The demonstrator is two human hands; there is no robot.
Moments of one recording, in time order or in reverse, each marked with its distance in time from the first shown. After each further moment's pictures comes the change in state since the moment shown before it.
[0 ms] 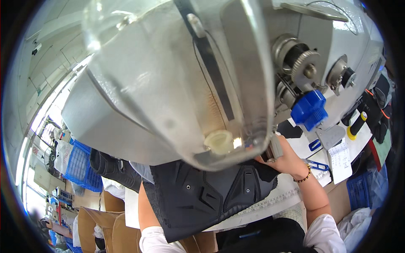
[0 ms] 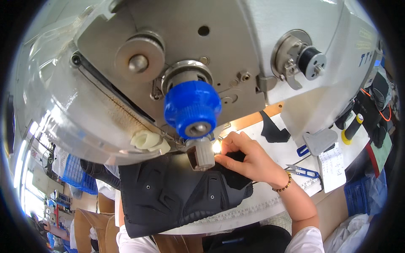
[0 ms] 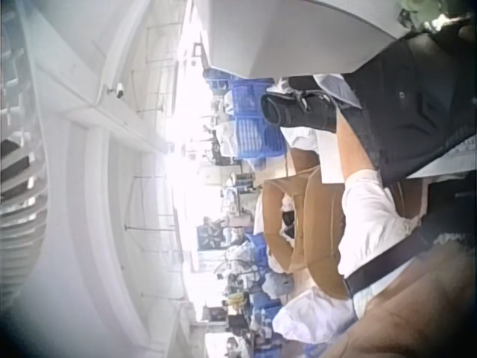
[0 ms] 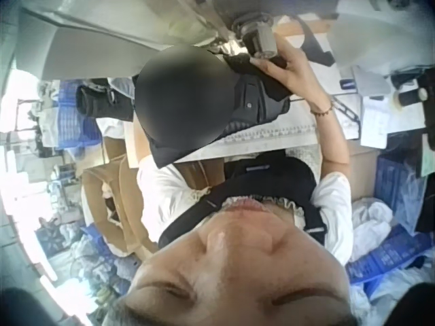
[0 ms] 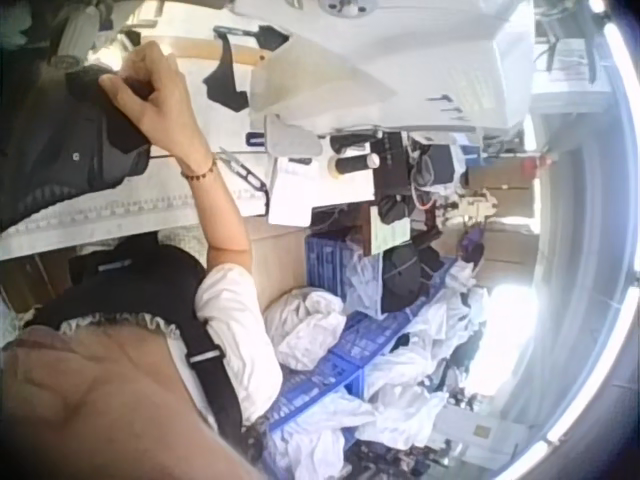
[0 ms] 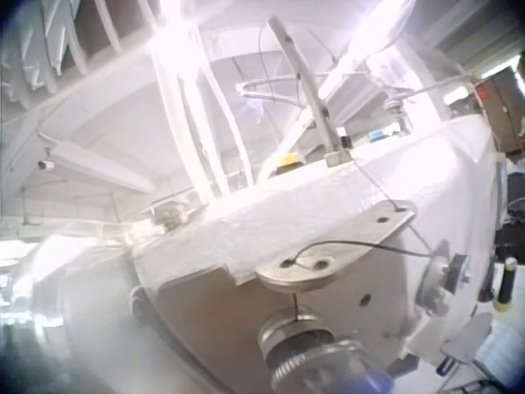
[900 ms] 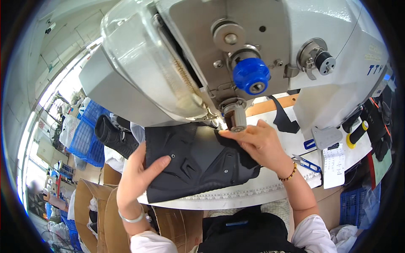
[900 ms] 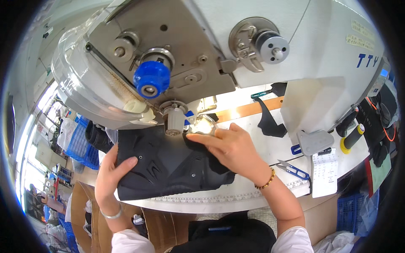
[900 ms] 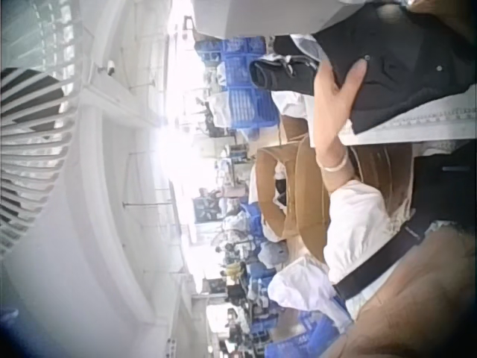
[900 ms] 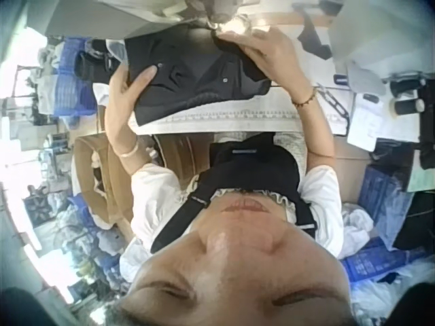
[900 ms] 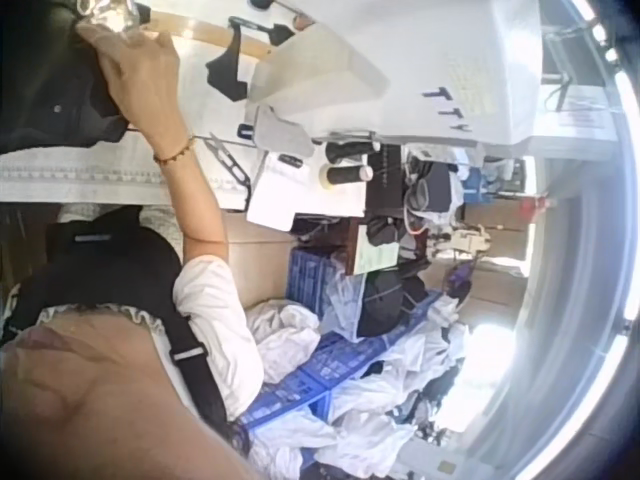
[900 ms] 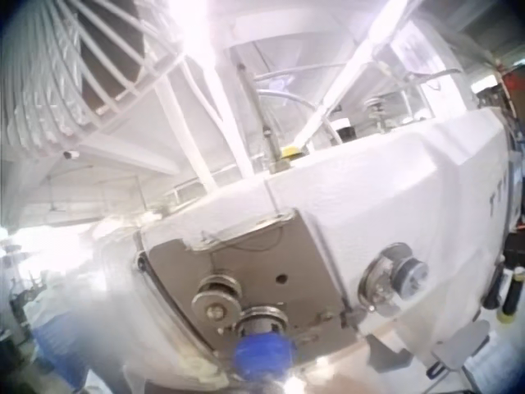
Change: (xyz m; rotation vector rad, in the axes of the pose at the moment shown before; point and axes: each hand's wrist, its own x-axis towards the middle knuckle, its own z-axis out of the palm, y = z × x) left_hand -0.067 0.139 -0.033 -0.070 -0.249 -0.572; right_hand -0.002 0.003 0.001 -0.577 0.007 -0.490
